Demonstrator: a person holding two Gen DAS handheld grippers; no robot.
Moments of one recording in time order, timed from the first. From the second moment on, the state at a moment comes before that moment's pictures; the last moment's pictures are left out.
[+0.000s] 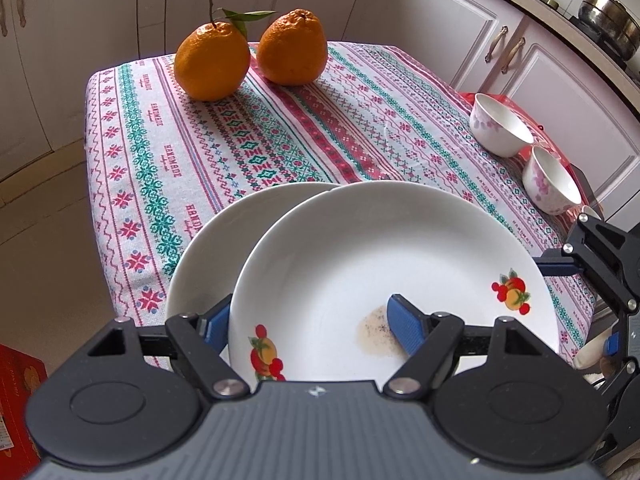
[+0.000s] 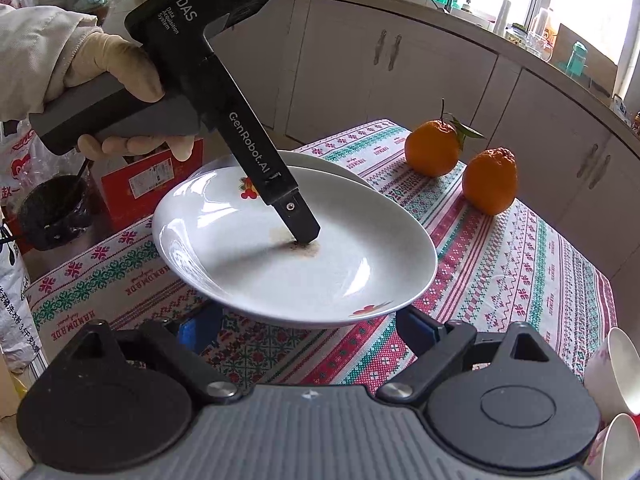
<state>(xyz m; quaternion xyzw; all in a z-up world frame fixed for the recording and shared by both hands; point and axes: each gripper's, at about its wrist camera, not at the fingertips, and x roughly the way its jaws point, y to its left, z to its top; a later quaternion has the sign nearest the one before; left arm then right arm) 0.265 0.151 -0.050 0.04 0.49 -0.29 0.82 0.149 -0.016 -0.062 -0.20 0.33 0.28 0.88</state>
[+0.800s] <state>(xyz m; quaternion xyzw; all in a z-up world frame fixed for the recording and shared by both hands) 0.269 0.159 -0.041 0.06 0.49 -0.29 0.82 0.152 -0.014 -0.064 -0.20 0.33 0.29 0.87</state>
